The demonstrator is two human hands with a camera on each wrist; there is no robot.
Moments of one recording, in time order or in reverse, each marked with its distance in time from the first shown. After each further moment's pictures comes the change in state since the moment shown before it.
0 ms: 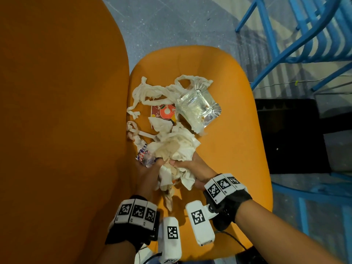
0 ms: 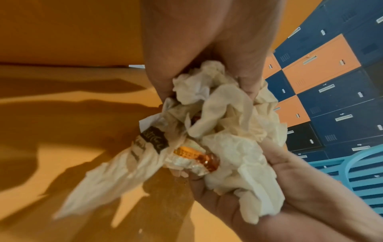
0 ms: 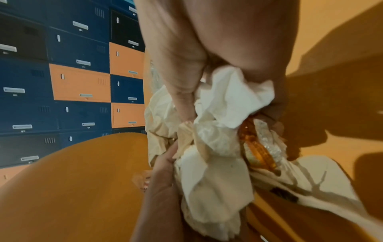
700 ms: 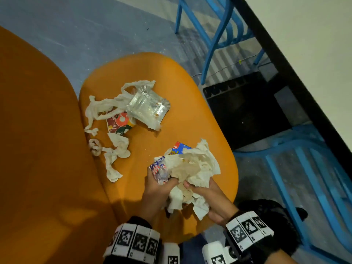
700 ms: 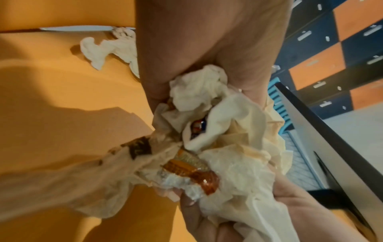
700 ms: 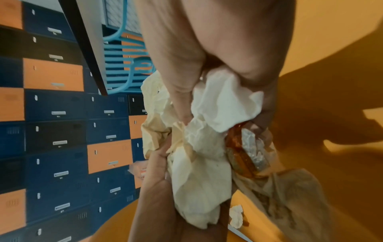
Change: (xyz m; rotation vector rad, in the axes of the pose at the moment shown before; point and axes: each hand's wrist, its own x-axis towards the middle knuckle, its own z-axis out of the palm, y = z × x) left_hand -0.098 -0.025 0.031 0.300 -0.527 0.161; right_hand -0.132 0.079 -0.063 0.532 0.162 -0.180
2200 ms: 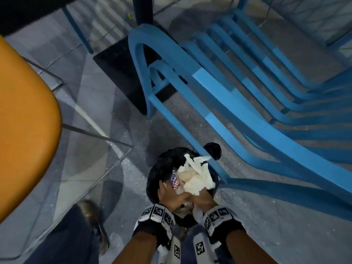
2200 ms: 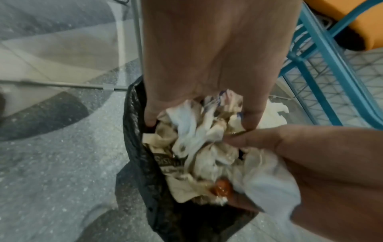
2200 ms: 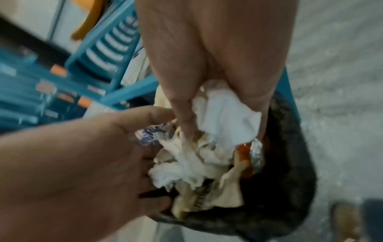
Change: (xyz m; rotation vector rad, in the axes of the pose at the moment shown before) left_hand 0.011 -0.372 0.372 1.019 -0.424 -0.174; right_hand -0.028 0.208 -0.483 -0.455 0.574 0.202
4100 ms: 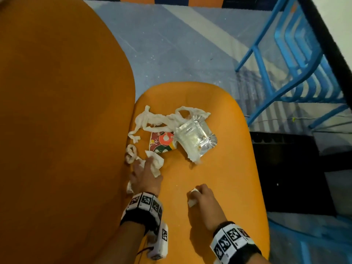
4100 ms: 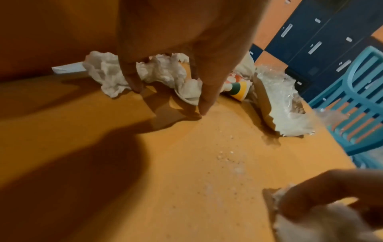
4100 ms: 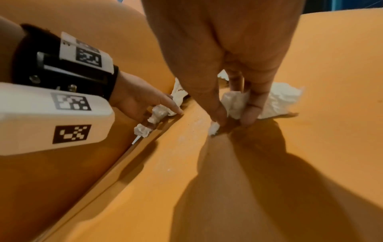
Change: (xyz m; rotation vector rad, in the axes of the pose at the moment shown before) left_hand -0.145 -0.190 -0.552 -0.536 0.860 -0.323; right_hand -0.202 -0.441 0.353 -1.165 -0.335 -0.894
